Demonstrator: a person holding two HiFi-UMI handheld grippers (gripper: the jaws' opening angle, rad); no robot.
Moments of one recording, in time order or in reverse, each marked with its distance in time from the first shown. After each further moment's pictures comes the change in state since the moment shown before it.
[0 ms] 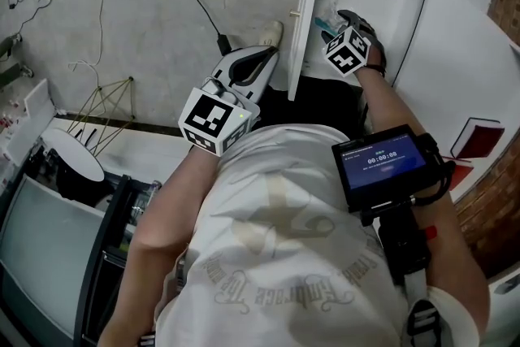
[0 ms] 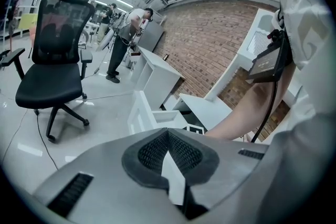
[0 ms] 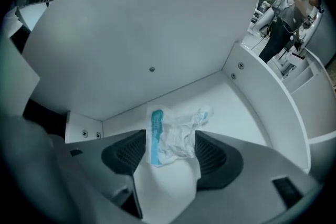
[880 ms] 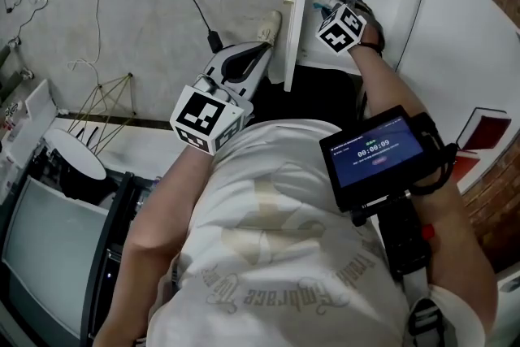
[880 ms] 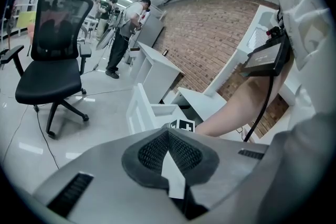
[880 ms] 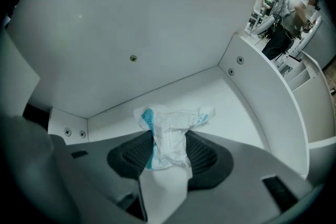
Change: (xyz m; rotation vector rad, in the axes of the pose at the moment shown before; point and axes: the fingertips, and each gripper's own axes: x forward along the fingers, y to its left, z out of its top) left arm 0.000 0.004 -0.018 -0.009 0.045 -0.007; right arm 0.021 -0.022 0.009 0.001 0.045 -0.066
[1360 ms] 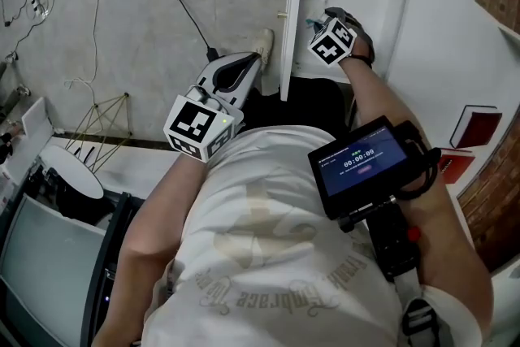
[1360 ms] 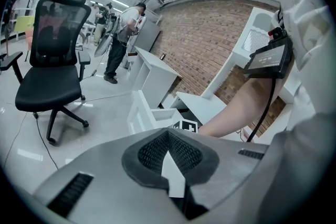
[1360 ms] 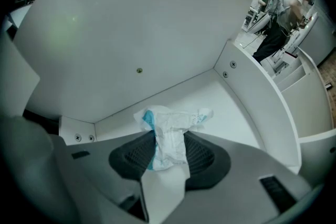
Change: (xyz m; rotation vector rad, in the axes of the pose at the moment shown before) left arm -0.006 0.008 0.011 0.035 -0.032 -0.009; right arm -0.008 -0.006 -0.001 0.039 0.013 -0.002
